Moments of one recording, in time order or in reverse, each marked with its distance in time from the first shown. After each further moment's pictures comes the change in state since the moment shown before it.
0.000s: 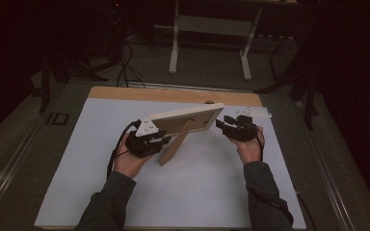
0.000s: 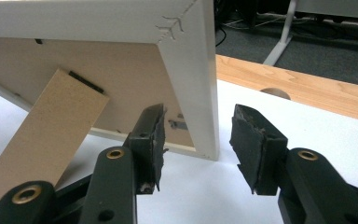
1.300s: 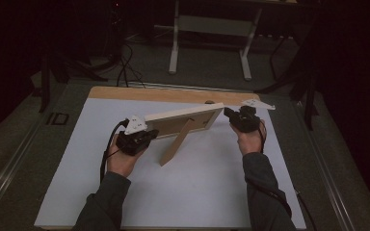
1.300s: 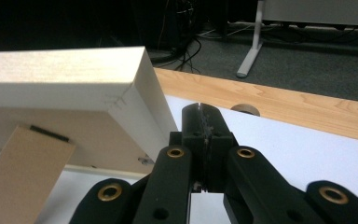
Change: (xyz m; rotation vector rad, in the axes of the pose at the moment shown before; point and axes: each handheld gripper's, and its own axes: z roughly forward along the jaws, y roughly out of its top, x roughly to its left) left arm 0.018 -0.014 -0.006 -0.017 0.074 -0.076; right arm -0.008 0.023 0.003 -0.042 -0.100 0.066
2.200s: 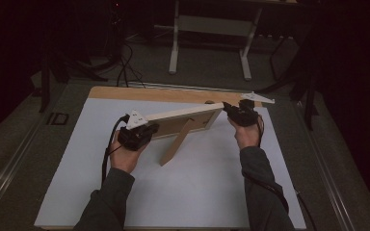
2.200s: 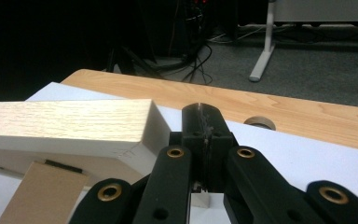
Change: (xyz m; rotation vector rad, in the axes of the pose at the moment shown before) left arm 0.003 0.011 0.005 -0.031 0.046 -0.042; right arm -0.001 0.015 0.009 -0.019 0.052 0.050
